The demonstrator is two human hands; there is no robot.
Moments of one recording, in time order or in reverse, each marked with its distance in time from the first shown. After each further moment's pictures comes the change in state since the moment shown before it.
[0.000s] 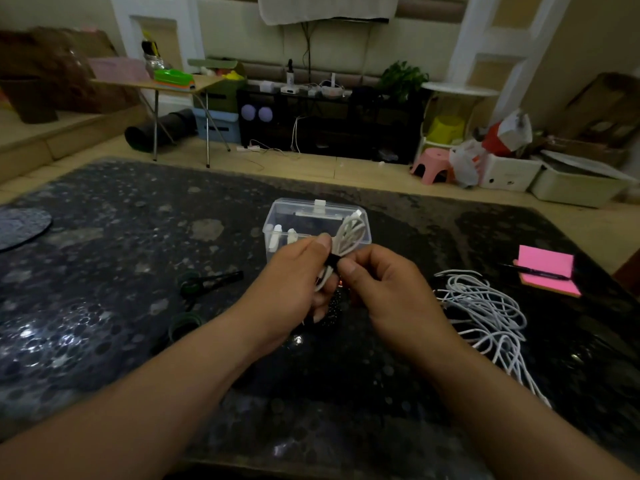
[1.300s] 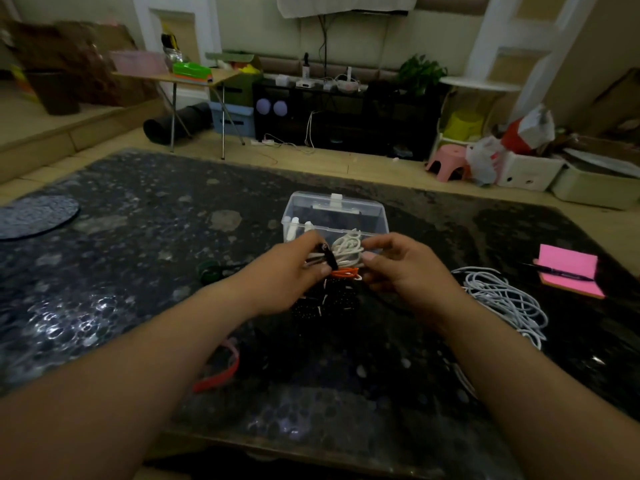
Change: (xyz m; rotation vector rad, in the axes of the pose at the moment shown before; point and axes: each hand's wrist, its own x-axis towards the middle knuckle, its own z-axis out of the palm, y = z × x) left_hand 0.033 -0.030 -0.070 0.904 -0.158 0.180; right_hand 0.044 0.033 -0.009 0.141 -0.039 0.228
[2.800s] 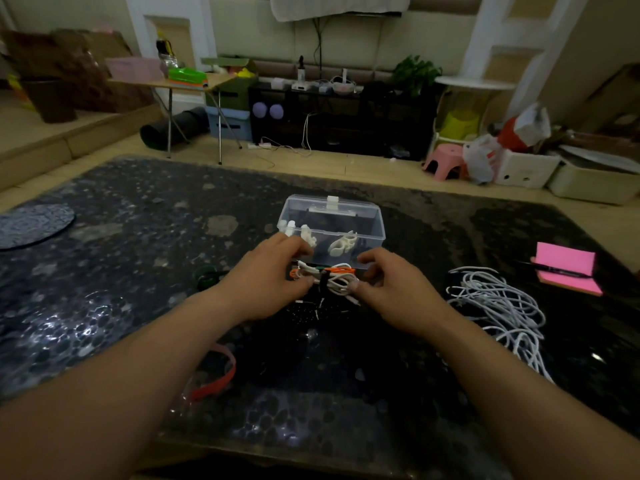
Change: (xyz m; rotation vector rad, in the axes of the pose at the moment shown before) left_hand 0.000 -0.023 0.003 0.193 0.143 0.019; right_hand 0.002 0.023 0.001 -0.732 0.010 -0.198
